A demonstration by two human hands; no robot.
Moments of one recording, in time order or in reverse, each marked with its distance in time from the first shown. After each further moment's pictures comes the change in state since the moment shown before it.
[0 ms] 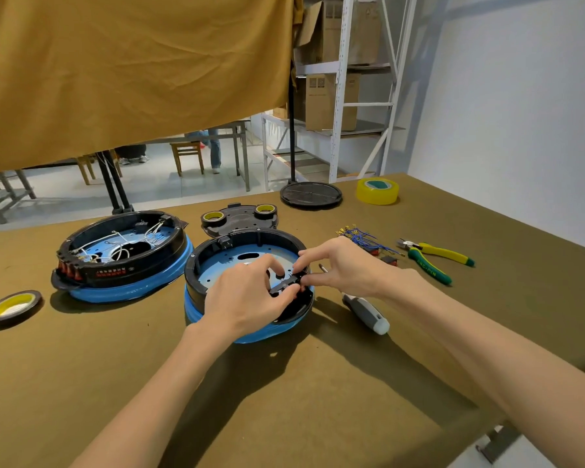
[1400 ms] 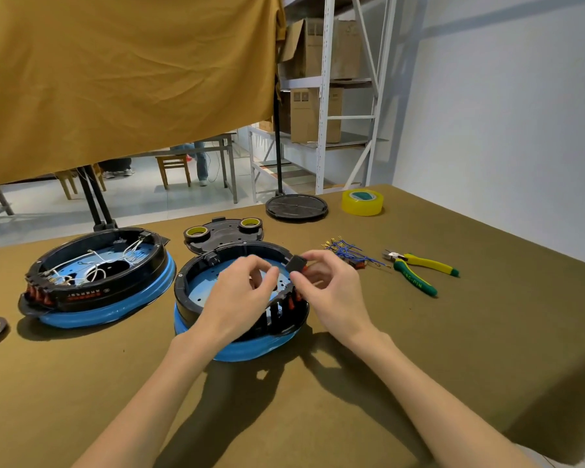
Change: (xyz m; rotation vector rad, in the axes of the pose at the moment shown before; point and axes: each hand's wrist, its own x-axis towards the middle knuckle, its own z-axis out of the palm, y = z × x) left_hand 0.024 0.015 0.001 -0.389 -0.038 -0.137; right_hand -0.019 -0.010 0.047 0.429 0.727 0.111
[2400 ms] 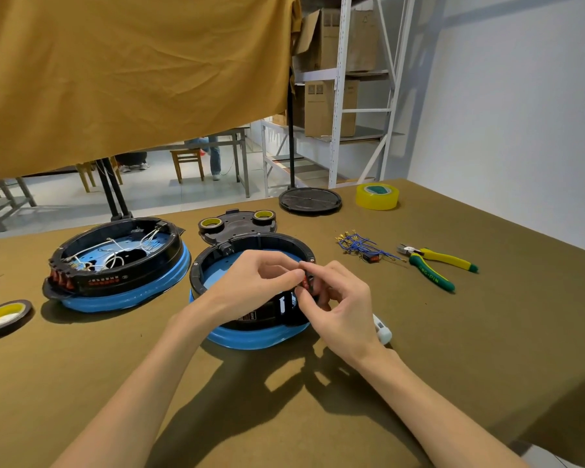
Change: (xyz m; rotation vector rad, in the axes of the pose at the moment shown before) left_hand 0.003 0.005 -0.026 -0.316 -0.386 0.069; right_hand -0.033 -0.007 0.011 0.024 0.011 -0.255
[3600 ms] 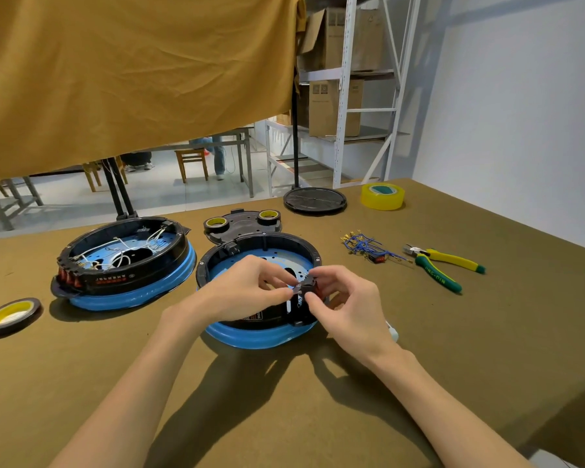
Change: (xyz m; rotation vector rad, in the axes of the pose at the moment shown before) left_hand -0.003 -0.004 -0.012 0.344 -0.088 -0.111; right_hand 0.000 0.000 -0.008 -0.089 -0.104 0.177
